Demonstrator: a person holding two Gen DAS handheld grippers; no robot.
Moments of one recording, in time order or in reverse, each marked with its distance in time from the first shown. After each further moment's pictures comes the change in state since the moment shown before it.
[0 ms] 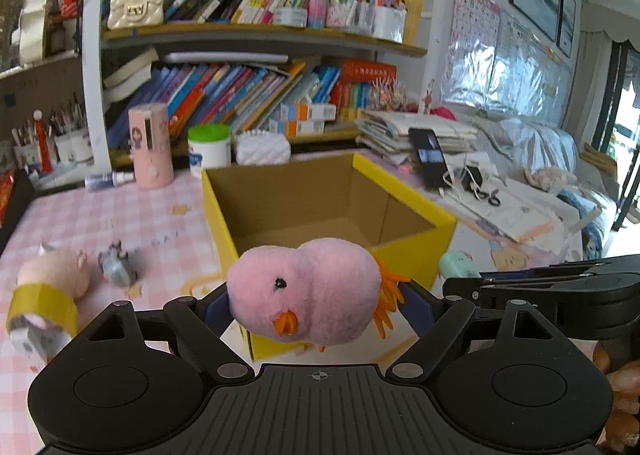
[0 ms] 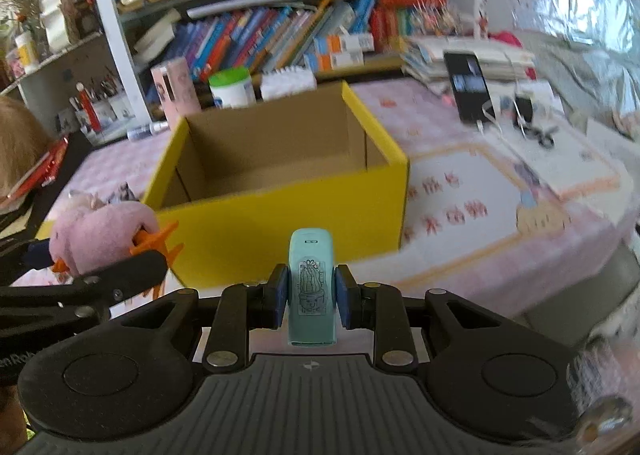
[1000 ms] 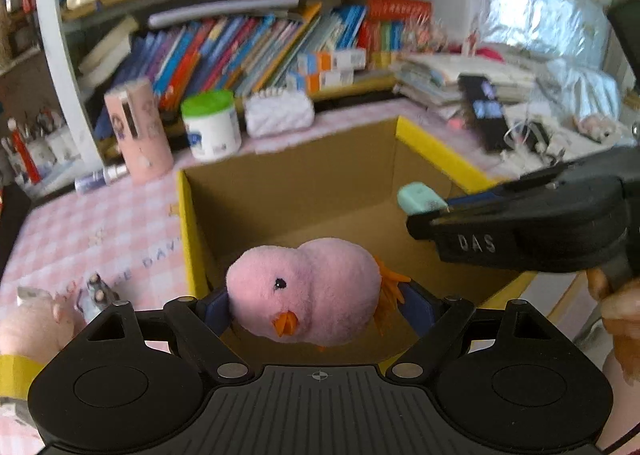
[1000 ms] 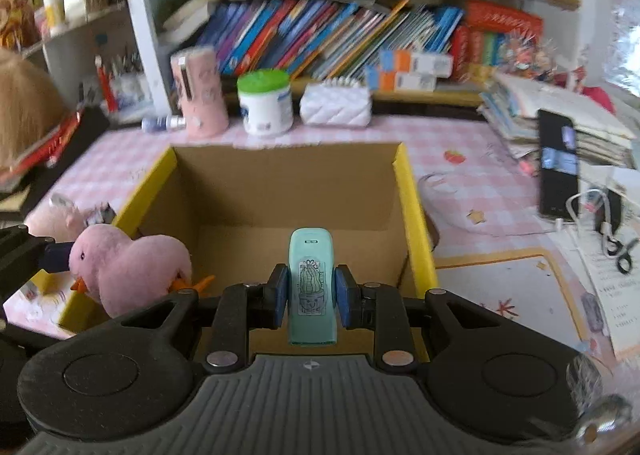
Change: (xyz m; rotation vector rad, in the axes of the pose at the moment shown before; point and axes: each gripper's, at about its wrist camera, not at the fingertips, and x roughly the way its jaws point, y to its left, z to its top) left arm 0.128 -0.003 0.045 0.058 0.215 0.138; right arm 0.133 -0.021 0.108 -0.214 0.071 0.140
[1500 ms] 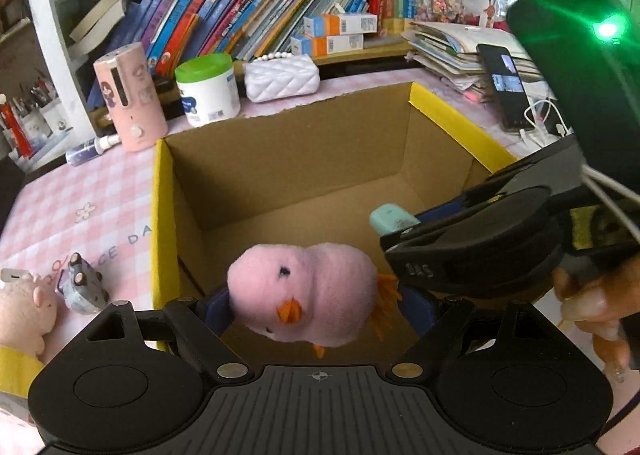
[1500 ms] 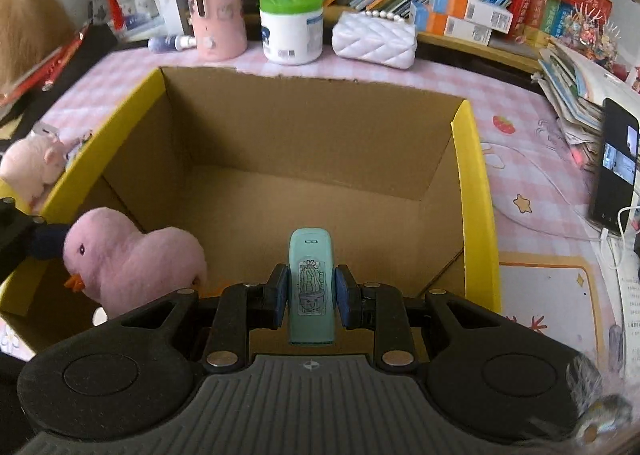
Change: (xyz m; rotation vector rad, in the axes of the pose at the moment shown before) left arm 0.030 -0.009 0.005 -0.022 0.086 0.009; right arm 0.069 0.002 0.014 -0.128 0.218 0.040
